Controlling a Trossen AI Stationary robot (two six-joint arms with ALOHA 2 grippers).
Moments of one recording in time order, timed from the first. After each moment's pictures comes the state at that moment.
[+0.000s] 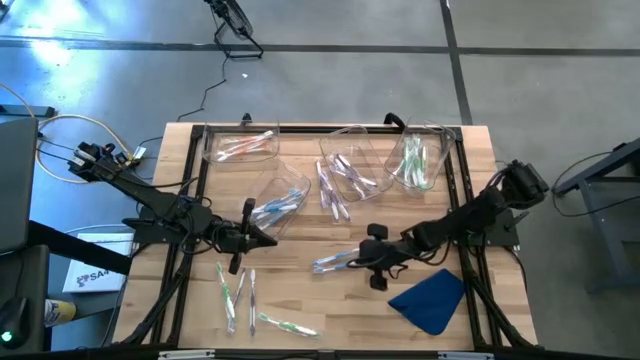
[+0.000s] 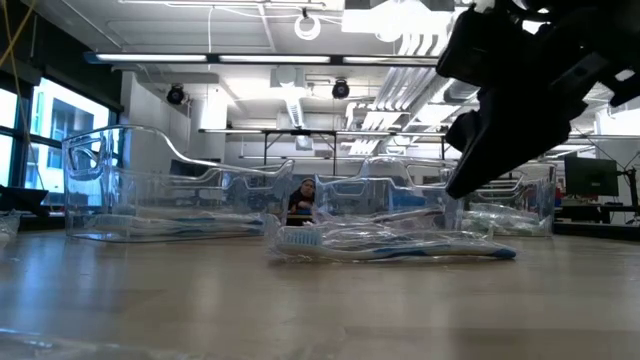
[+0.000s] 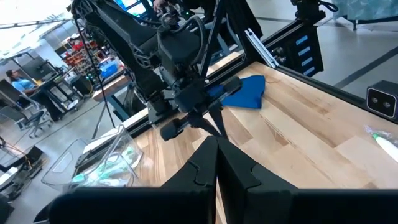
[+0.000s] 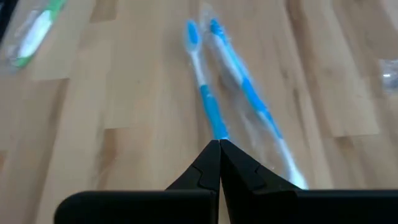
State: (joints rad) left arm -0.47 0.88 0.56 0.21 -0.31 0.45; right arm 0.41 1.58 0.71 0.06 0.19 0.44
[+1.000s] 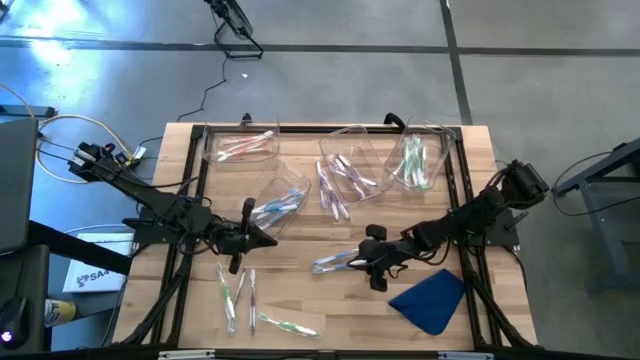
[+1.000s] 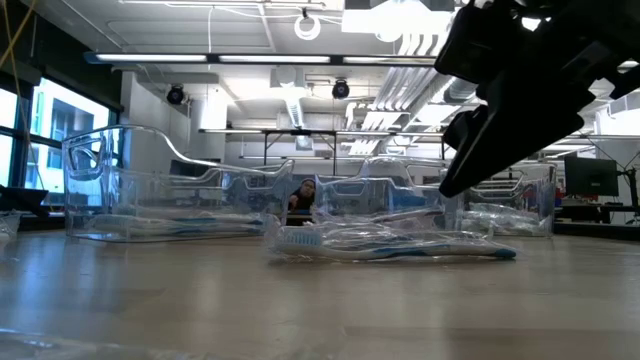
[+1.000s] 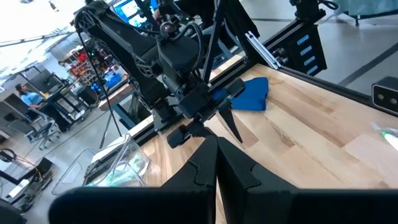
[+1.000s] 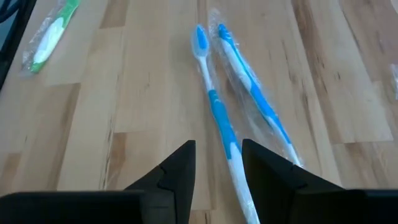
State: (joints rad) left arm -0.47 0.88 0.56 0.23 -0.31 0.52; right arm 0.41 1.58 0.71 0.08 0.17 0.44
